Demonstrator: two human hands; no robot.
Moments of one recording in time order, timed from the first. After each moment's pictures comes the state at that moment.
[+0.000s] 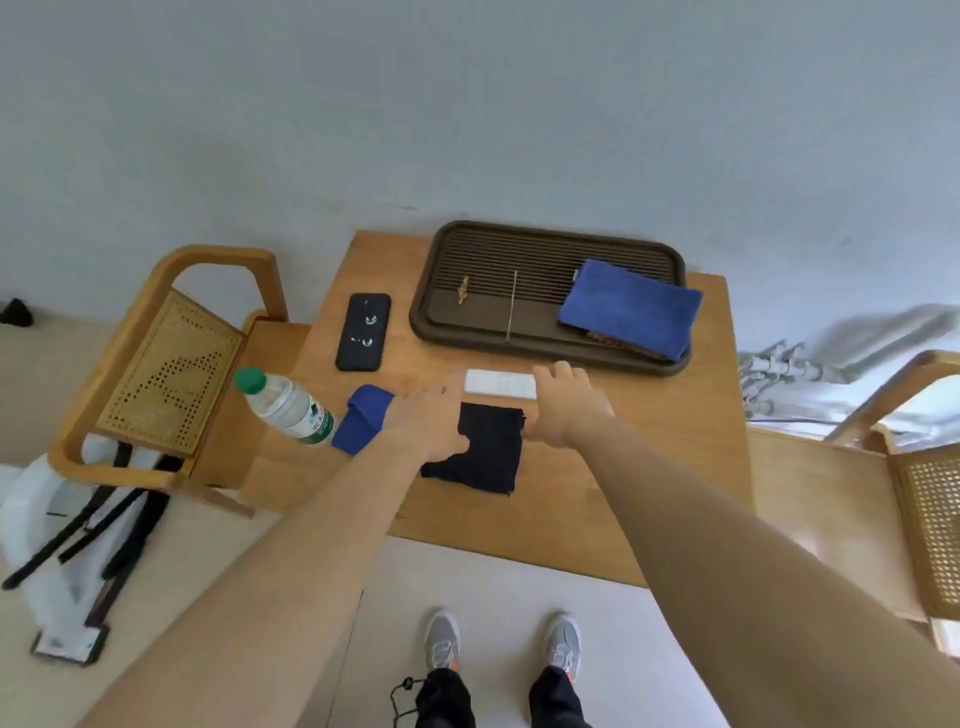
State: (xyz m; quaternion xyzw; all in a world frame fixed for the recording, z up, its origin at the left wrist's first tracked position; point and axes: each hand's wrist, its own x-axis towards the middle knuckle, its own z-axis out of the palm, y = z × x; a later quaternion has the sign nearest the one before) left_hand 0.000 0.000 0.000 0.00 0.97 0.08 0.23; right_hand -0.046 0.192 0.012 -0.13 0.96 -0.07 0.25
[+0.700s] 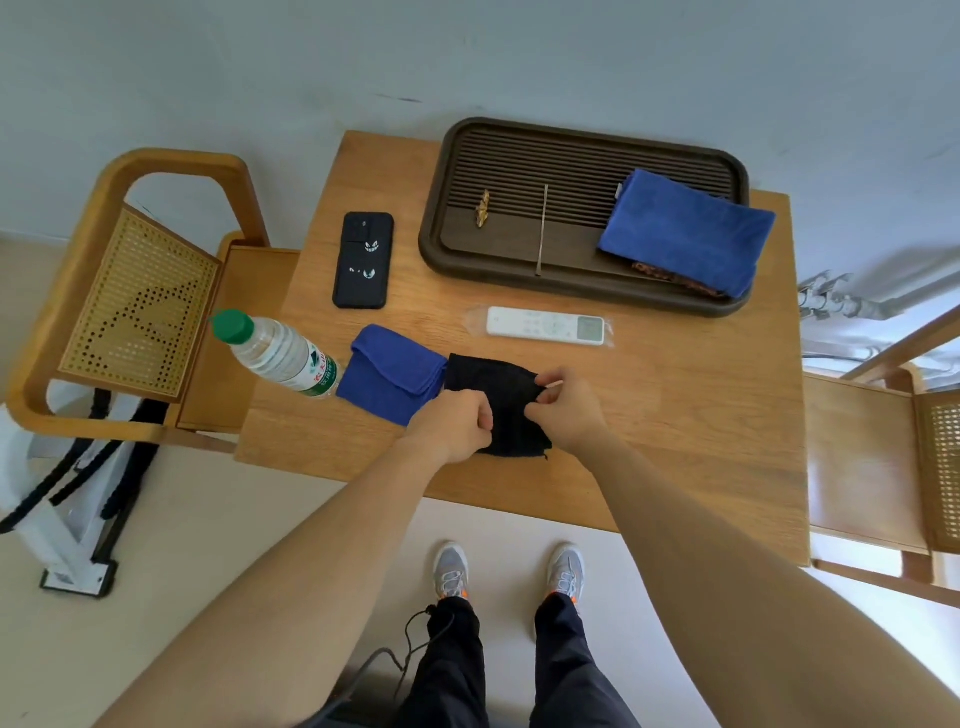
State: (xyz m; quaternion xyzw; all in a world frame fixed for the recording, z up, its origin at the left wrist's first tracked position) left_hand 0.027 -0.015 -0.084 -0.05 0.91 0.28 0.31; right_hand -0.001 0.159 -0.075 0.13 0.84 -0.44 0.28
